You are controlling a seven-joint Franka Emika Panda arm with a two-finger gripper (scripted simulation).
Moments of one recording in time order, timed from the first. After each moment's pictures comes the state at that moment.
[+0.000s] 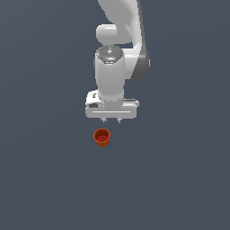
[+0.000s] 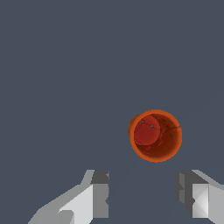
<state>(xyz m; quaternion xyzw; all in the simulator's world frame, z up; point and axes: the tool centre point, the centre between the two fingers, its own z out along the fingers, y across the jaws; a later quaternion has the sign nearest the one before) 0.002 -0.015 0.188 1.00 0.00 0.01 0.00</state>
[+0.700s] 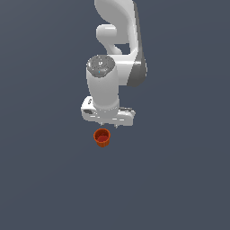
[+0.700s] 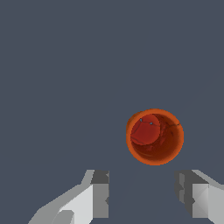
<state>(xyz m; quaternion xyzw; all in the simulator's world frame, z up) 0.016 -0.025 0.176 1.00 -0.08 -0.03 -0.01</state>
